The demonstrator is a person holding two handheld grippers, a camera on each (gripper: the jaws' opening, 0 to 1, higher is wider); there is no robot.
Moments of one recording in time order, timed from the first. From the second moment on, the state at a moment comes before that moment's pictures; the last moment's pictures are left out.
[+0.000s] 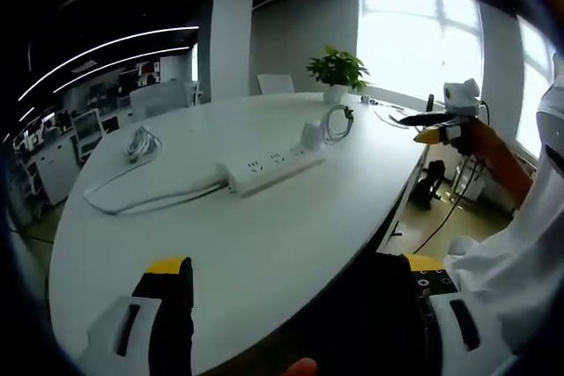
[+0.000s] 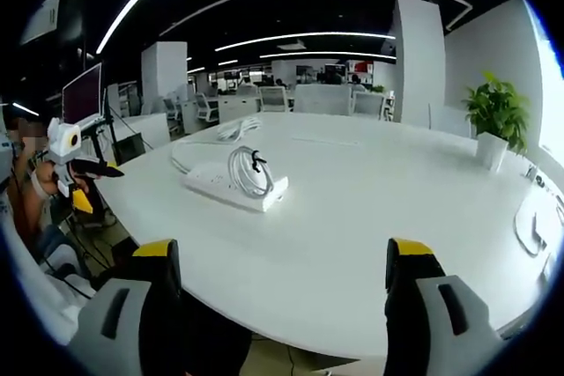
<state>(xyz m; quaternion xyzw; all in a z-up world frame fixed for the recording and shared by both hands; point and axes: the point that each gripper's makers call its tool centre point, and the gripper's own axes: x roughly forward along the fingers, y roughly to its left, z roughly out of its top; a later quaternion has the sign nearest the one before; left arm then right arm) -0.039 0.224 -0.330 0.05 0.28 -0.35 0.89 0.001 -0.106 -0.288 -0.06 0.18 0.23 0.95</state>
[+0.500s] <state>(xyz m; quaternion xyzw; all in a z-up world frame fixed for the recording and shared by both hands) -0.039 0.224 -0.330 0.05 0.28 -0.35 0.89 0.003 -0.109 -0.289 -0.05 0.19 0.23 0.95</state>
